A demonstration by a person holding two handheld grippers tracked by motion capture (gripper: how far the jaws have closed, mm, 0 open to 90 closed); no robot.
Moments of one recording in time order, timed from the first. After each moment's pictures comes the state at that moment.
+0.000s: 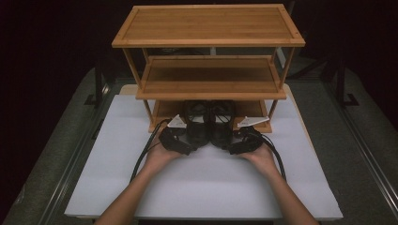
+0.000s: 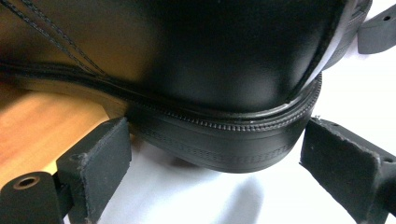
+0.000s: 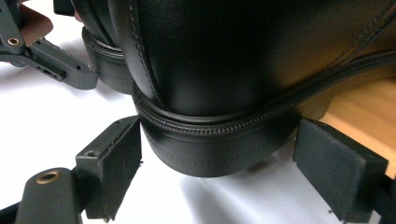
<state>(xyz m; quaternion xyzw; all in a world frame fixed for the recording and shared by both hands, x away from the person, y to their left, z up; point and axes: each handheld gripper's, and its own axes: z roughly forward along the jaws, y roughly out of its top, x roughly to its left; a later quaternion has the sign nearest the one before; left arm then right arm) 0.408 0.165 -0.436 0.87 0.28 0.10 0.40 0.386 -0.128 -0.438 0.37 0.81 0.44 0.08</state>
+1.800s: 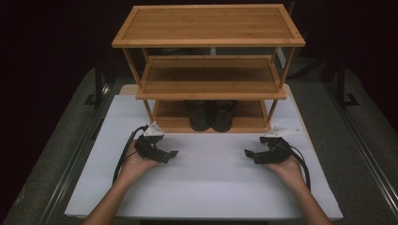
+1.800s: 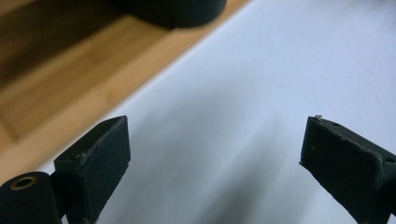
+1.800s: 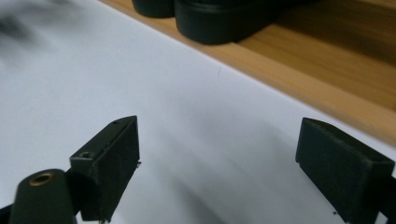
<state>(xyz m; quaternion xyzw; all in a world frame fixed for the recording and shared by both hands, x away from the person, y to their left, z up) 0.356 0.235 -0.422 0.87 0.30 0.13 0.37 0.336 -0.201 -0.437 0.41 0.80 0.42 0.14</state>
